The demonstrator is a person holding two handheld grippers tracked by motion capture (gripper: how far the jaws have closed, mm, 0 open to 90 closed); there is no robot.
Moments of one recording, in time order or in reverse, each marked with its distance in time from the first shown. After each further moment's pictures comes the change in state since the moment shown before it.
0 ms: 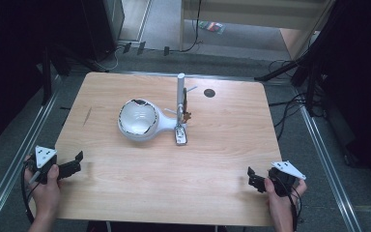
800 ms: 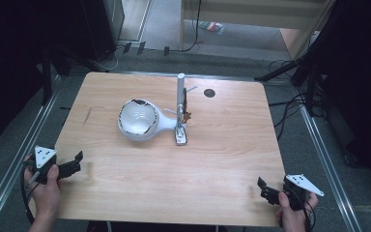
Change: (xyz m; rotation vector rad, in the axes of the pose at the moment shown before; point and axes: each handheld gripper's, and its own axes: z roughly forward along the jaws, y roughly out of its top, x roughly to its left) left arm 0.001 0.000 0.000 -0.004 0.003 -0.003; right arm -0.032 -0.029 -0.022 -0.039 0.063 0.055
